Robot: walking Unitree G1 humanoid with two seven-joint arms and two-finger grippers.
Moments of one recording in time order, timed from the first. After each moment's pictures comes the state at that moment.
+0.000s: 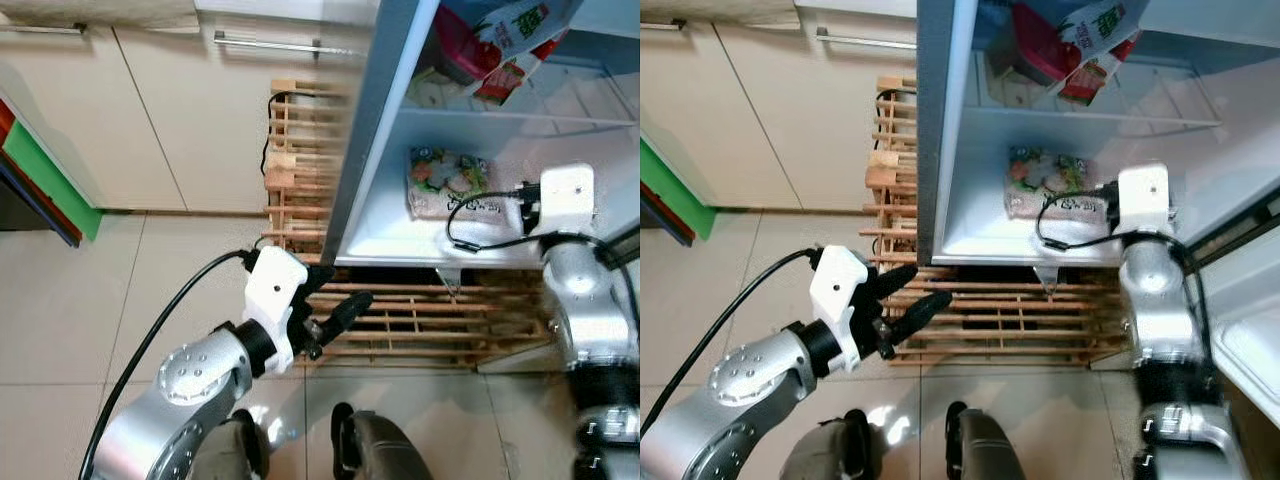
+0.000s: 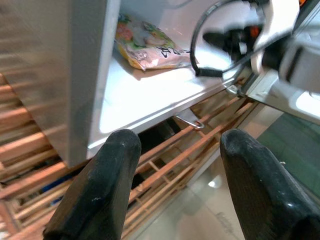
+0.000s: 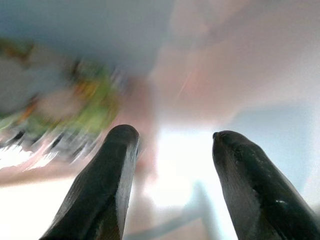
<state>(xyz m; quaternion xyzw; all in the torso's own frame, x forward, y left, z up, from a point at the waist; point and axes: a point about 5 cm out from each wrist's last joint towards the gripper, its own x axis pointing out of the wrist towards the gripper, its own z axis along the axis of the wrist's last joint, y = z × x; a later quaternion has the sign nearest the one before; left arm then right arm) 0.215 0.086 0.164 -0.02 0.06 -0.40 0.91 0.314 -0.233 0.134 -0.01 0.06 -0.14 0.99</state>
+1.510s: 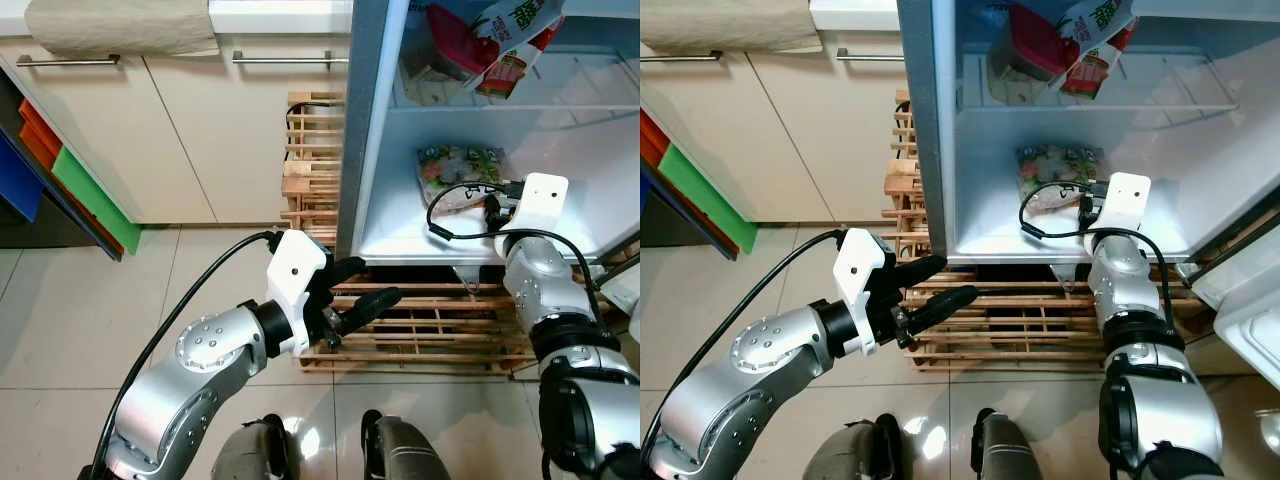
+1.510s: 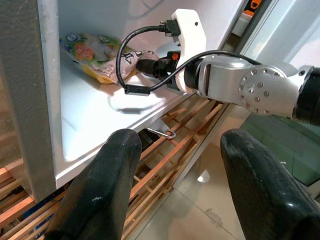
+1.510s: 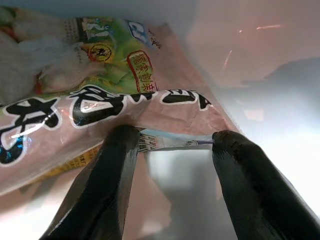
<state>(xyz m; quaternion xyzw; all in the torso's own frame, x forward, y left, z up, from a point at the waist) 0.227 0.071 0.171 -0.04 0.06 -0.48 0.88 0.370 -0.244 0.127 0.00 0.09 -0.13 0.99</state>
